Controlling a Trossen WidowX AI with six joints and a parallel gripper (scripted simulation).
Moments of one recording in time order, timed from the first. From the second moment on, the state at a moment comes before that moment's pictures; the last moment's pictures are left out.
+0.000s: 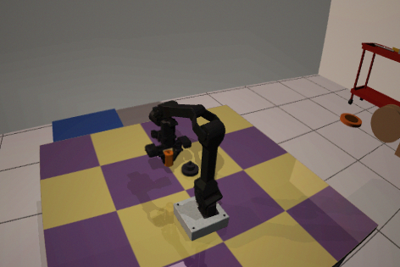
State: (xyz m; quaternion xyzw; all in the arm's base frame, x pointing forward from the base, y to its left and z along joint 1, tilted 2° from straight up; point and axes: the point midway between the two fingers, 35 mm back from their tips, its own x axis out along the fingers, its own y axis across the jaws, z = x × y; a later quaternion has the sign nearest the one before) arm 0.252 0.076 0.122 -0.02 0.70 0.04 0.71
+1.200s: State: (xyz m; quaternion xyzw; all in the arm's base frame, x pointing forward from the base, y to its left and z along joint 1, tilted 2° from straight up) arm 0.306 -0.010 0.088 -0.02 0.70 0.04 0.71
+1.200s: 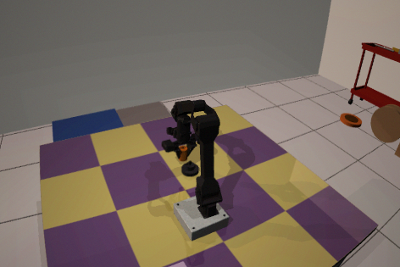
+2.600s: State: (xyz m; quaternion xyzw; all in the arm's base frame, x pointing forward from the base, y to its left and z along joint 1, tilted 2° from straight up) arm 0.322 -0.054 0.050 -0.02 0.70 0.04 0.71
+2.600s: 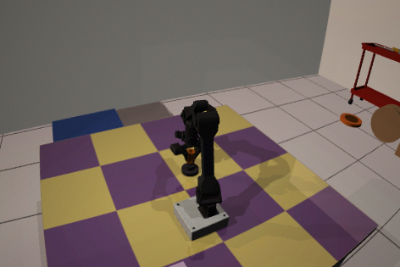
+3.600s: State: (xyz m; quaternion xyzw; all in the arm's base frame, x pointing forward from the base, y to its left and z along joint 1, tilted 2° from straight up) arm 0.321 -0.053 0.052 -0.09 0.69 0.11 0.71
